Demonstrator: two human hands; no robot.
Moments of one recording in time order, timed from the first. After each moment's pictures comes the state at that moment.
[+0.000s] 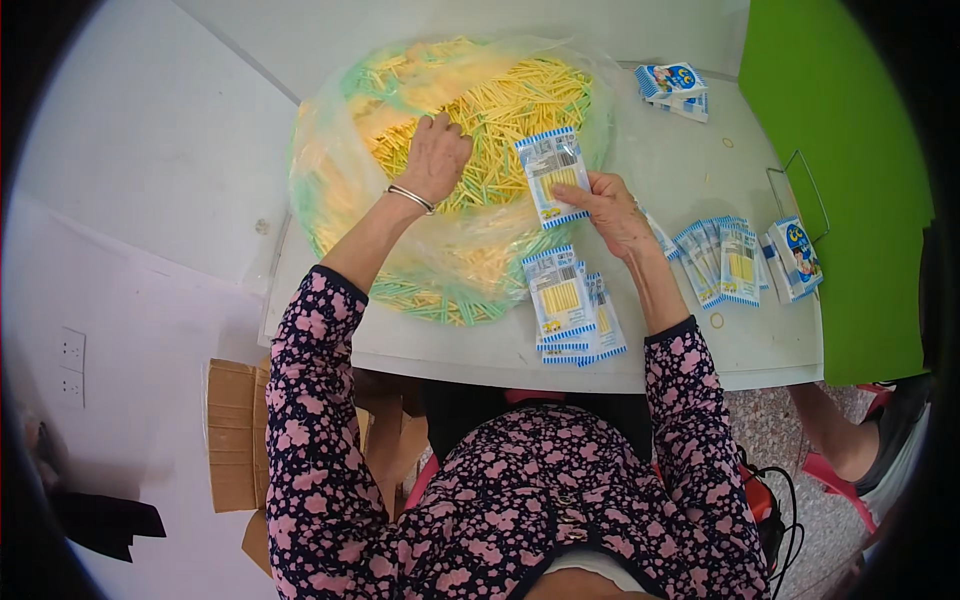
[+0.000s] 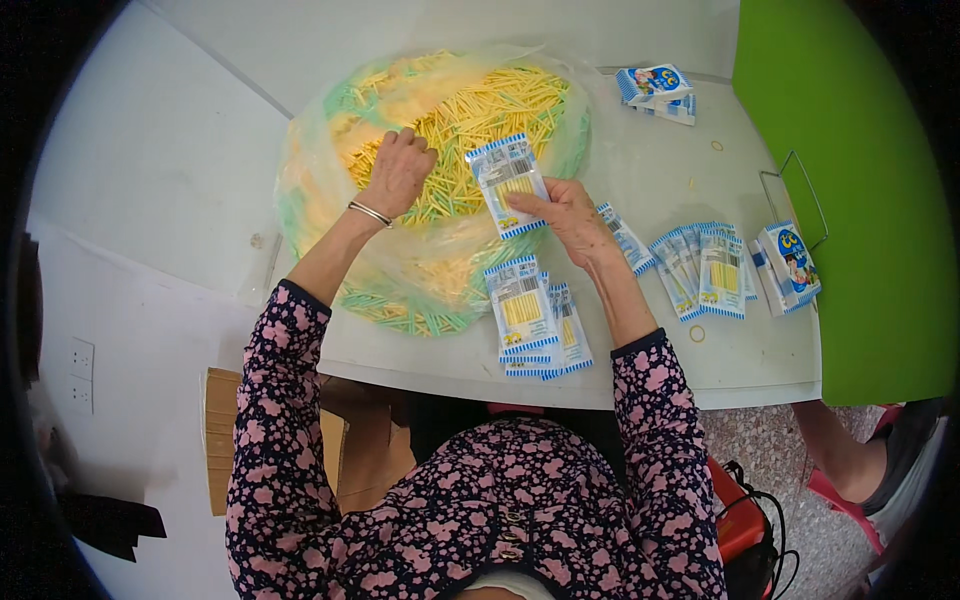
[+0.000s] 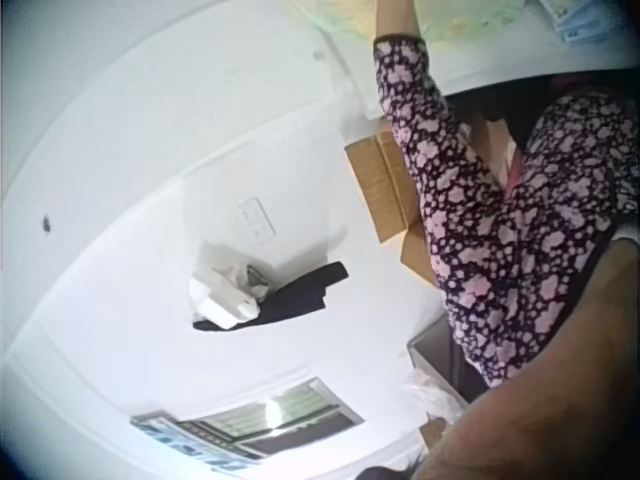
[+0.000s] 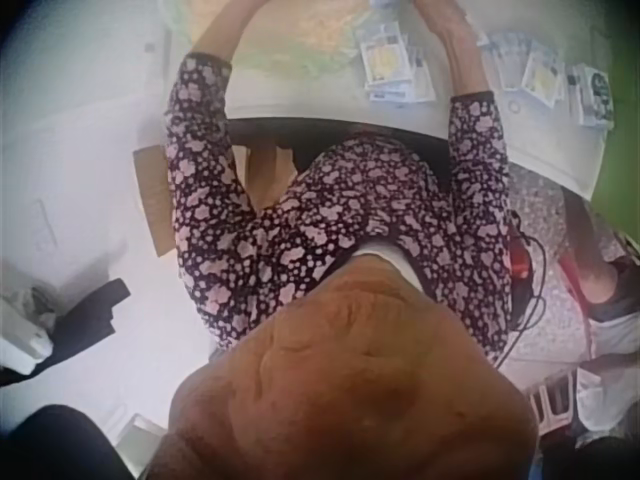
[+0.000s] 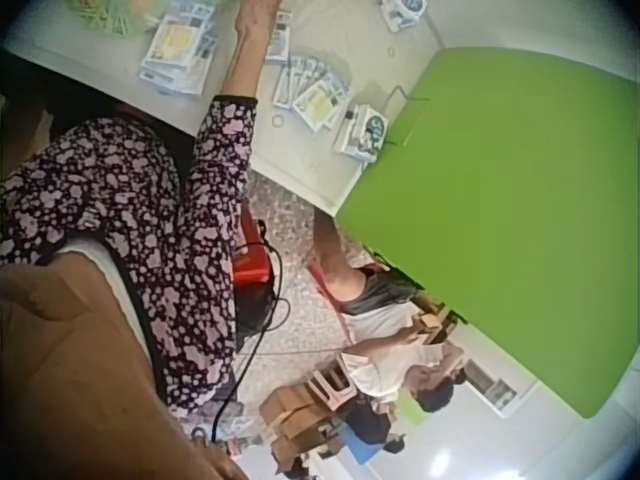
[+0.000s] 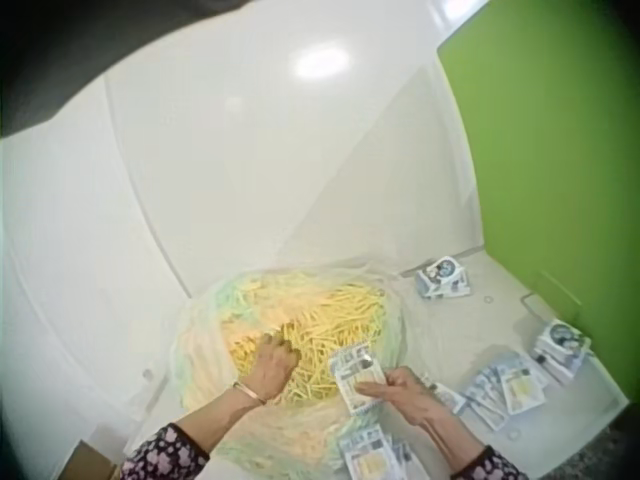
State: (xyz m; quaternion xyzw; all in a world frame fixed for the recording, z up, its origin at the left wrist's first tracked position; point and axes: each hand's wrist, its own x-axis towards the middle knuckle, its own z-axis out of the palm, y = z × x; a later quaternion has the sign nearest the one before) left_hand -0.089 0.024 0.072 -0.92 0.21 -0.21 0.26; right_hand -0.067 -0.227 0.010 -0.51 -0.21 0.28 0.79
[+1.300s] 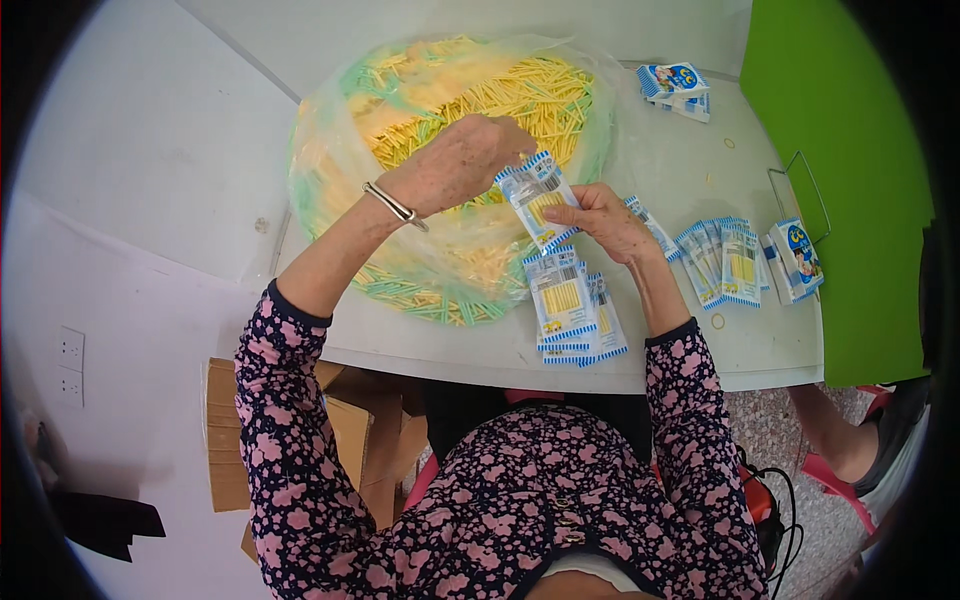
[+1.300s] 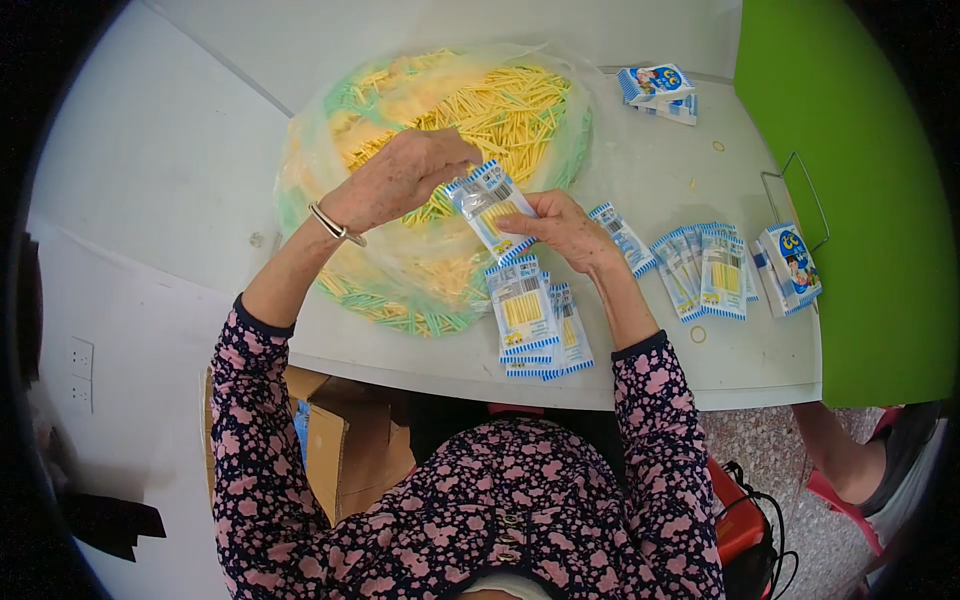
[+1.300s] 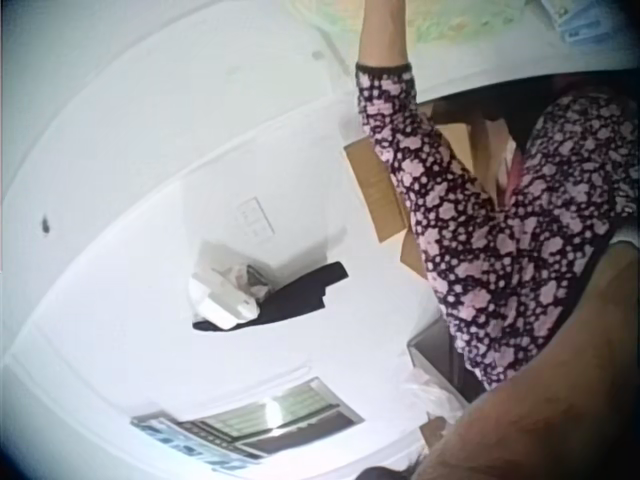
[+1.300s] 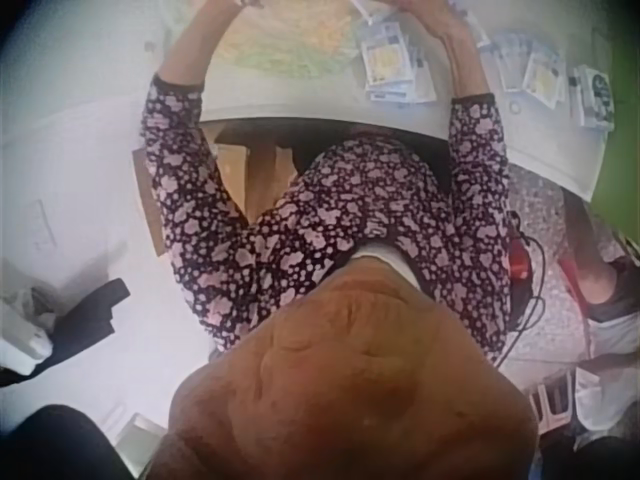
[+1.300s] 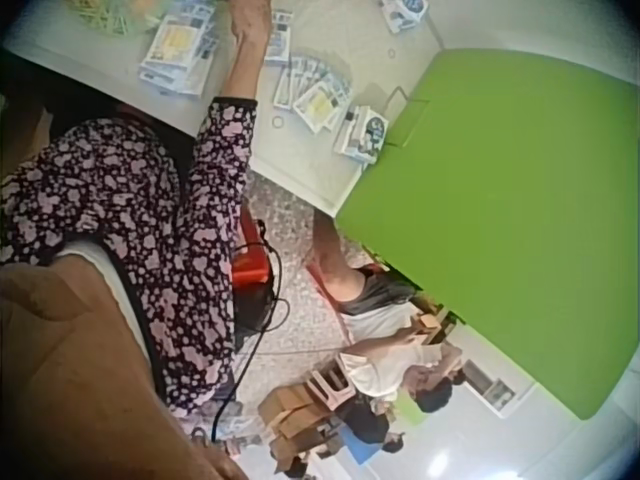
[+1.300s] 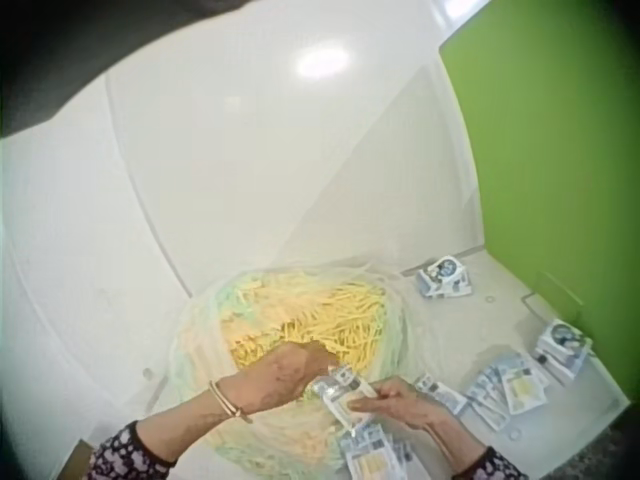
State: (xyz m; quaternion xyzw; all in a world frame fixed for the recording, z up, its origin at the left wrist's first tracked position) left_hand -0.123 -0.047 0.149 -0.95 0.30 -0.07 -0.07; right_hand -0.073 -0.228 0.017 -0.54 -0.27 0.36 0.71
